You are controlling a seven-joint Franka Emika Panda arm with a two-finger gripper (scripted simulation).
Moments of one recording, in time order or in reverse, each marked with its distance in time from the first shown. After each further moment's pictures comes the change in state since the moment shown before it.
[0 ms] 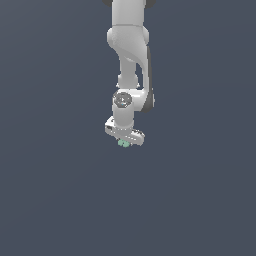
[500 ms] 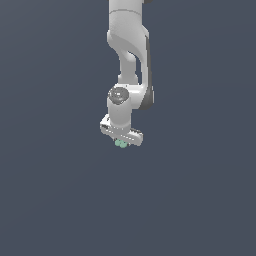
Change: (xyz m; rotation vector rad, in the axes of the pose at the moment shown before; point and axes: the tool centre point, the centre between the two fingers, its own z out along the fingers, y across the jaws) arm 0.029 0.001 -0.041 0.000 0.000 0.000
